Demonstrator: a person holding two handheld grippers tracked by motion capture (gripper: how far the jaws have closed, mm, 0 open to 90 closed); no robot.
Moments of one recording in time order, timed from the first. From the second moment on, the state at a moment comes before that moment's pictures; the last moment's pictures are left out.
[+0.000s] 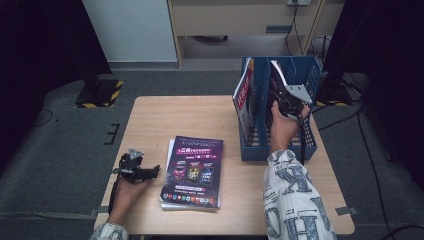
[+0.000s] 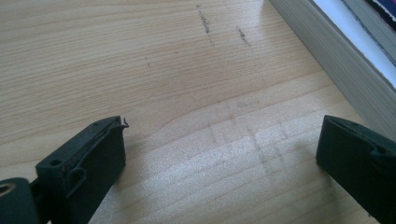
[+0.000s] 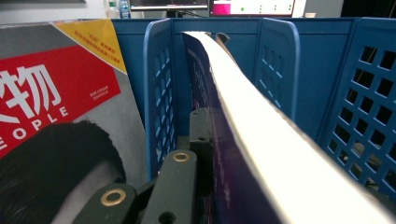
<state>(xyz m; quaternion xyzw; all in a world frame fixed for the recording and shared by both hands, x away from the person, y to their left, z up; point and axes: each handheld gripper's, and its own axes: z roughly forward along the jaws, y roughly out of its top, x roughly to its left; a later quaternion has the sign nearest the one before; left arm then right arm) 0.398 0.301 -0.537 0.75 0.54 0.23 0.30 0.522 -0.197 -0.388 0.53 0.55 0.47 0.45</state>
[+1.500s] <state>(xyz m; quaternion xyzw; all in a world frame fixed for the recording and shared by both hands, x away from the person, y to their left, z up) 0.398 0.302 -0.537 0.75 0.54 0.22 0.30 0.461 -0.198 -0.400 0.49 0.62 0.50 0.35</state>
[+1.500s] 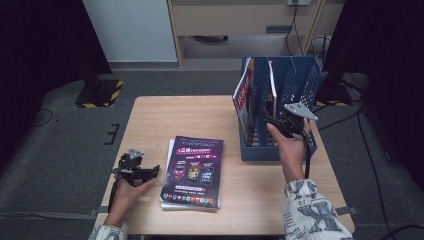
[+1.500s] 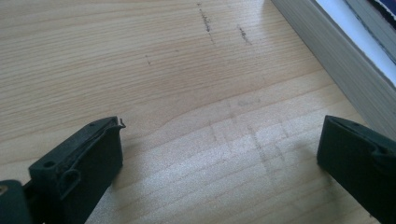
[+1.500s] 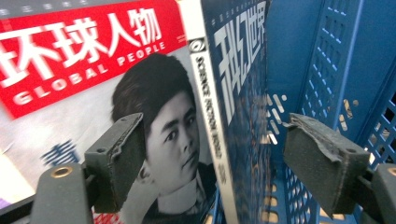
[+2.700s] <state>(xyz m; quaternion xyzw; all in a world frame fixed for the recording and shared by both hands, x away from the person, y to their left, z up) 0.398 0.309 -0.537 0.77 0.52 0.21 0.32 0.378 -0.134 -0.457 0.39 0.73 0.51 0.24</state>
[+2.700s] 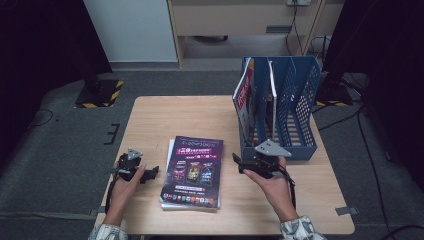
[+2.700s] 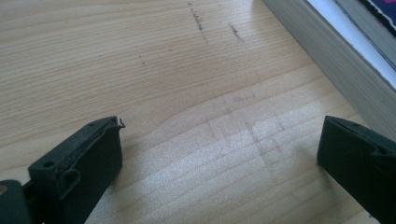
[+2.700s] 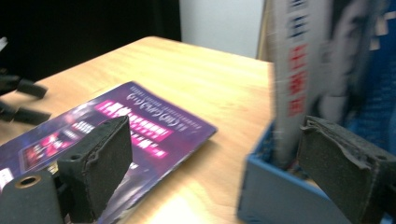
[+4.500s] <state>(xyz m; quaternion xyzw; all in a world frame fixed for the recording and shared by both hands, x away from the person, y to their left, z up) 0.383 0.252 -0.514 0.81 0.41 0.13 0.41 0.365 -0.079 -0.505 0.33 0.80 0.47 0.15</state>
